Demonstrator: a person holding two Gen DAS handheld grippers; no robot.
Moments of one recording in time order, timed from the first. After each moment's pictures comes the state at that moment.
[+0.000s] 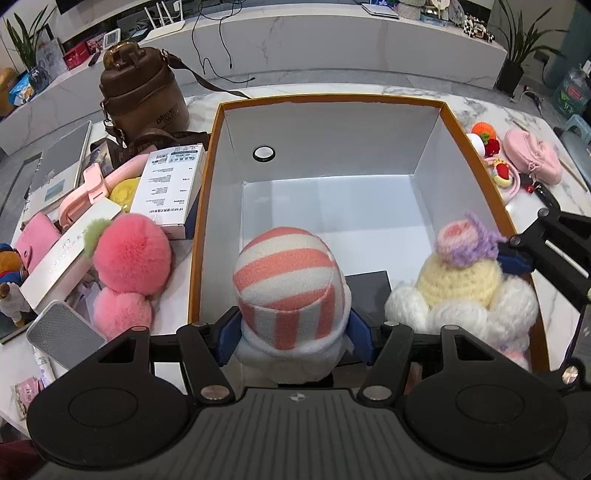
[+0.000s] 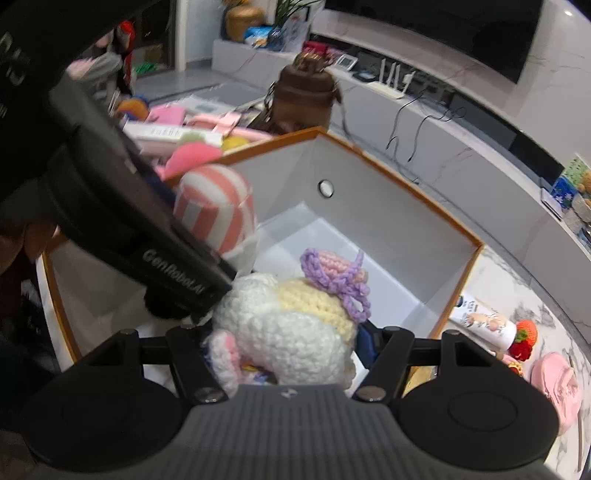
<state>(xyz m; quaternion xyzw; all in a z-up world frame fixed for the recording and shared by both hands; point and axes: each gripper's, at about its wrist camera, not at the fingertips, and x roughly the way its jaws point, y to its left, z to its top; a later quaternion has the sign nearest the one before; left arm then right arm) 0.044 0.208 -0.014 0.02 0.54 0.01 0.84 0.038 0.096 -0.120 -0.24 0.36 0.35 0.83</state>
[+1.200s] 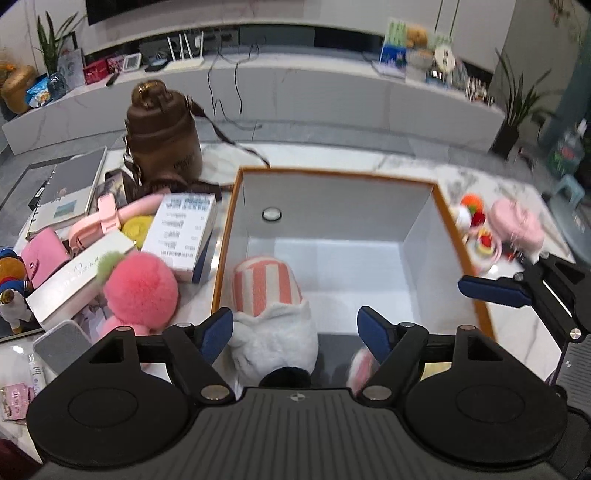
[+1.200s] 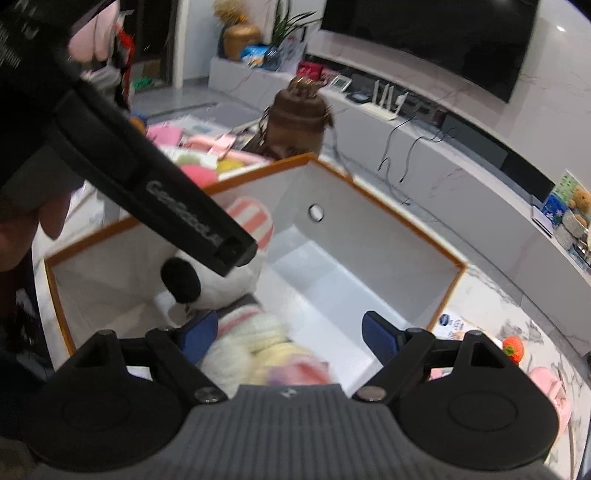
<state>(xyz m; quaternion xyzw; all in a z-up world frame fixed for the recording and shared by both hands) 0.036 0.222 0.021 -0.04 0.46 0.01 0.89 0.029 0.080 -0.093 -0.21 0.31 0.33 0.86</state>
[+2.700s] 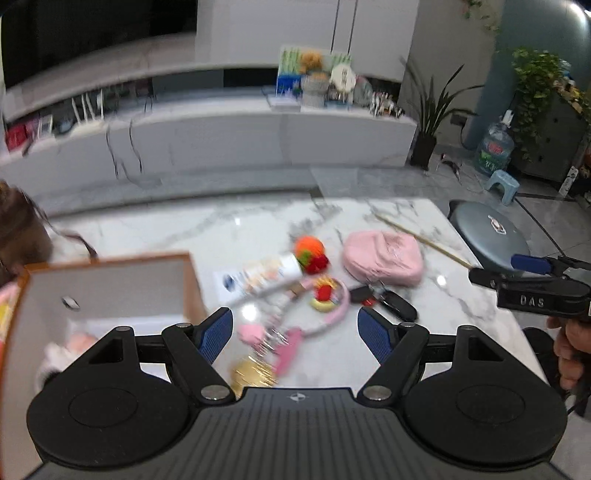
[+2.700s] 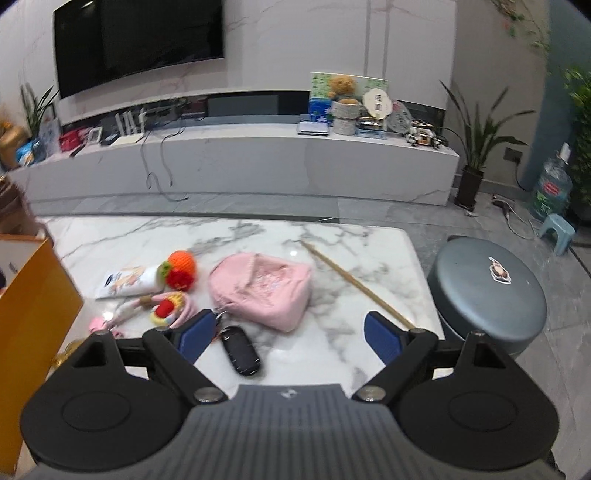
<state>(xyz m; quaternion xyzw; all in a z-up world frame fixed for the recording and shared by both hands) 0.082 0.014 0.030 -0.01 0.41 -0.09 0.91 0.092 -0.243 -0.092 0.00 0.33 0.03 0.94</state>
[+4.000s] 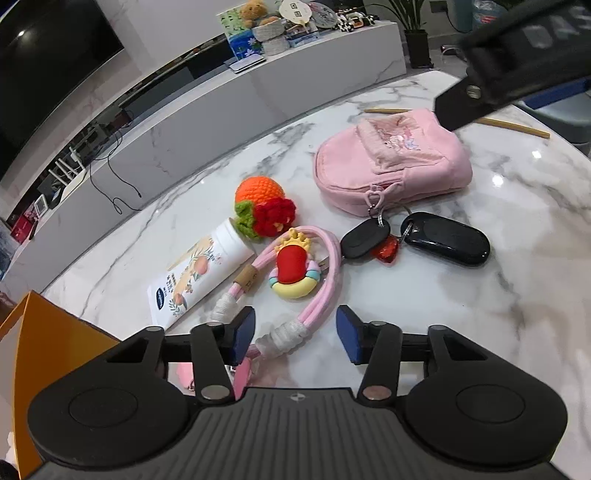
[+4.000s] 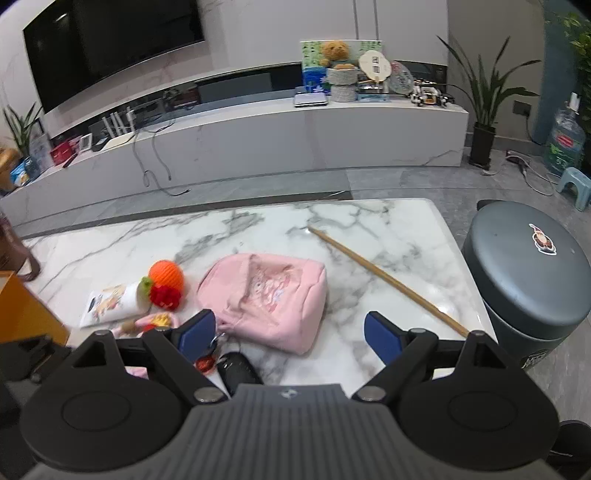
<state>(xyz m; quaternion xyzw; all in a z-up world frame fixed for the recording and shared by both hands) 0.147 -0.090 -0.104 0.22 0.43 -0.07 0.87 0.171 -0.239 -0.134 0.05 0.37 0.03 0.93</state>
